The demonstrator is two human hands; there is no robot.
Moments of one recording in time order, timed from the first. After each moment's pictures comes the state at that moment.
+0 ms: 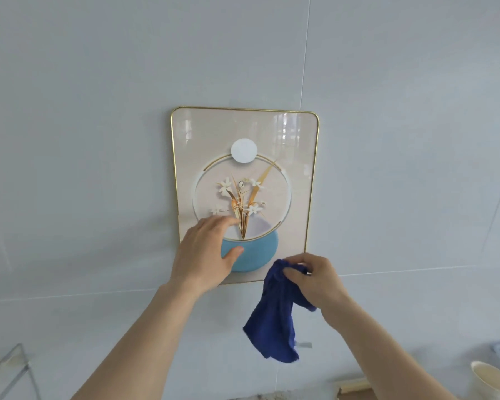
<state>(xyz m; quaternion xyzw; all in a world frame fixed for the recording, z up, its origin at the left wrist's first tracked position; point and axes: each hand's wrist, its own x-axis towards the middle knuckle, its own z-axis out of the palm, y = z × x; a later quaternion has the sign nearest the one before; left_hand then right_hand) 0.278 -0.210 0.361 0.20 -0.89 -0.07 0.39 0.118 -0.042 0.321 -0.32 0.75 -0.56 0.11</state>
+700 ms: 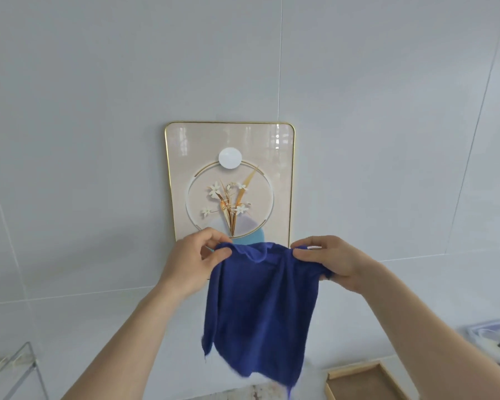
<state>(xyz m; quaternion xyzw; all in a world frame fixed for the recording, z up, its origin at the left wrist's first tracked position) 0.317 -0.172 0.369 0.20 -0.85 -0.33 0.36 0.111 0.033 0.382 -0.33 0.71 -0.56 0.28</state>
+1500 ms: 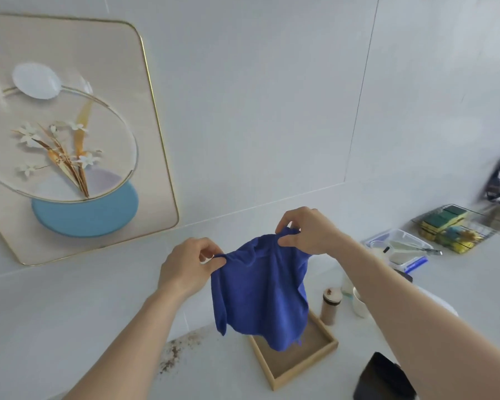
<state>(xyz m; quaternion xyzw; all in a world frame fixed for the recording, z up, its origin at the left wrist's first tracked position) 0.136 -0.049 0.251 0.22 -0.92 -0.29 0.16 -0.021 0.169 0.301 -0.34 0.89 -0.28 0.06</state>
